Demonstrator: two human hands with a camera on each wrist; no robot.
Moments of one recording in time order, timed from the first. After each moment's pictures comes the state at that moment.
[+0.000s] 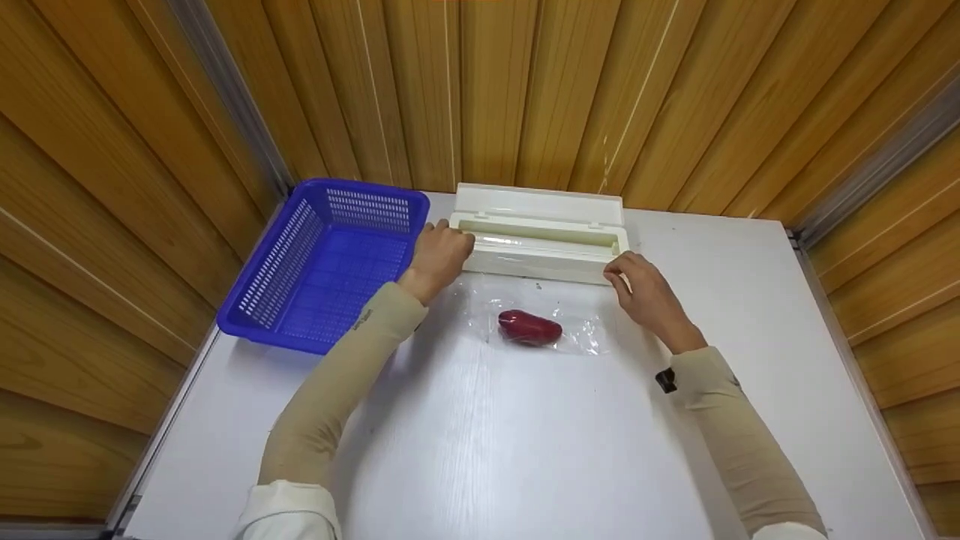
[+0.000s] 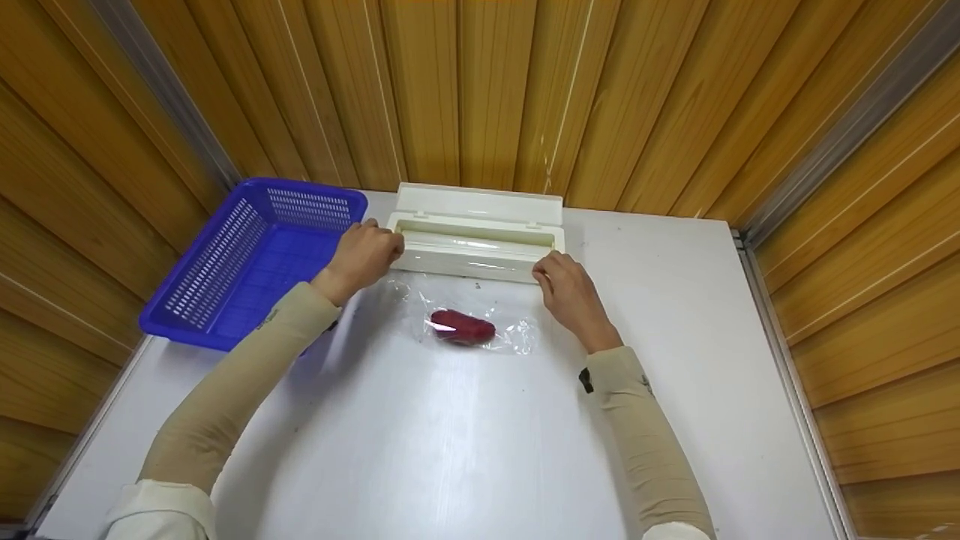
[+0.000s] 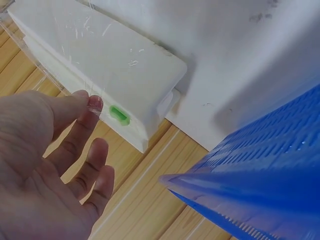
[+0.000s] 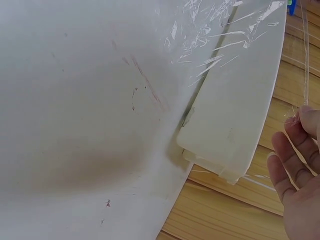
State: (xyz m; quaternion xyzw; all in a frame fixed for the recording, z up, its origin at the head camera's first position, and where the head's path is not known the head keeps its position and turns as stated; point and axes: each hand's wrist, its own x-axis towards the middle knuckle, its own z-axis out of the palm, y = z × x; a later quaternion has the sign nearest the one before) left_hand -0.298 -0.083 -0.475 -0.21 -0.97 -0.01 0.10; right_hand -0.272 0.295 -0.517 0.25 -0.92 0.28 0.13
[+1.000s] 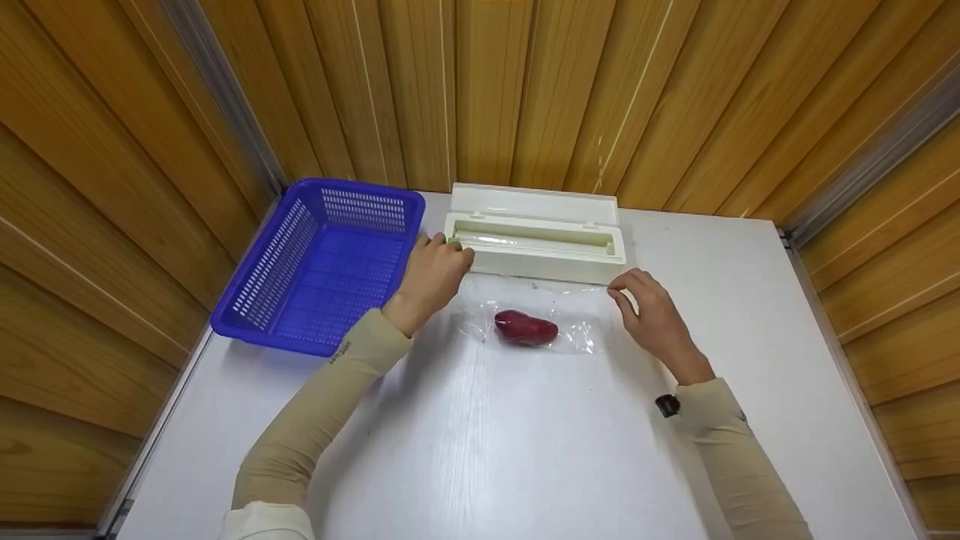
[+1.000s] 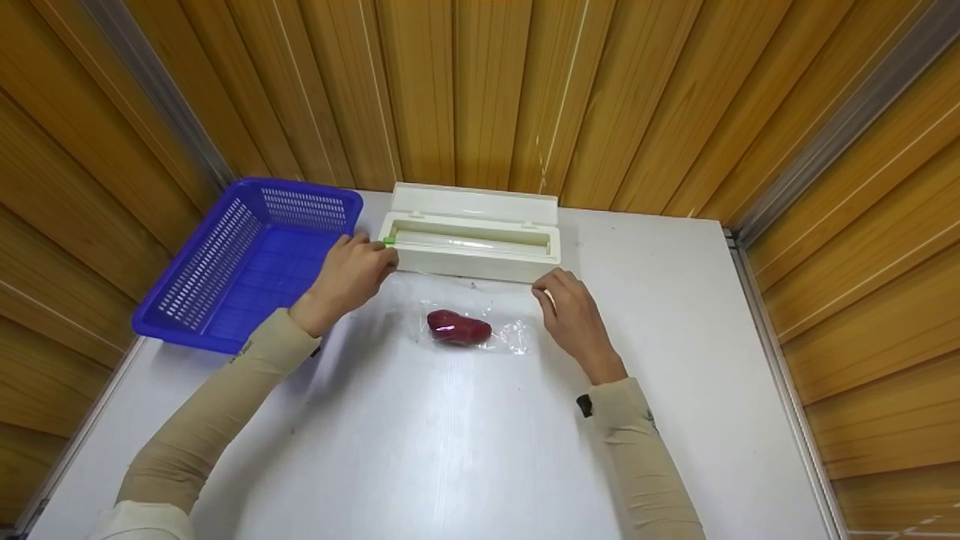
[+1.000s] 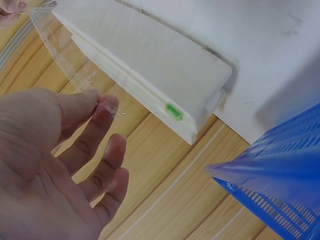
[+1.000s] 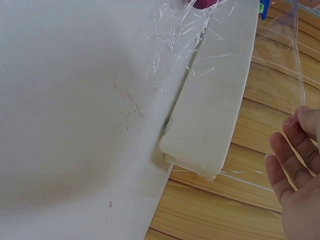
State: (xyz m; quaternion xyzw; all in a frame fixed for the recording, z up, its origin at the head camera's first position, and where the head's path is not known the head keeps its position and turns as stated) left_hand -0.251 -0.086 -0.463 -0.25 -0.95 -0.03 0.18; right_hand -0.228 0.297 -0.513 0.26 -0.90 0.30 0.18
